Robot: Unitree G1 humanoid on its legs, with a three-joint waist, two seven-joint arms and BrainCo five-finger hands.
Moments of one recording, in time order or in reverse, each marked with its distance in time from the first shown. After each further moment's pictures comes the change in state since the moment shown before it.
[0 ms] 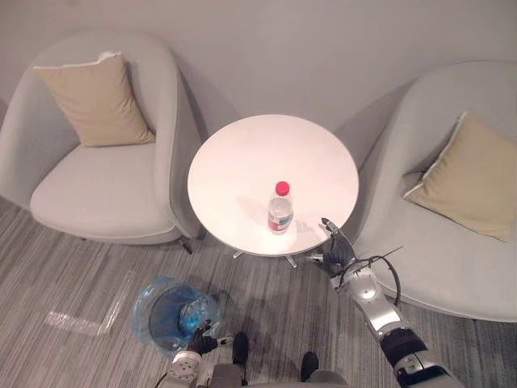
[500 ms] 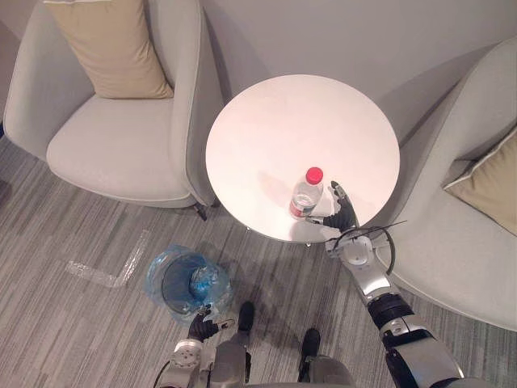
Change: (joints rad) left arm -0.018 -0.004 0.009 -0.057 -0.079 -0.019 0.024; right arm -0.201 0.043 -0.063 0.073 0.052 0.009 -0.158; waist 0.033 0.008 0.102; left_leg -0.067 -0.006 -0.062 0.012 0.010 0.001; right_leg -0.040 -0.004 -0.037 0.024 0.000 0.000
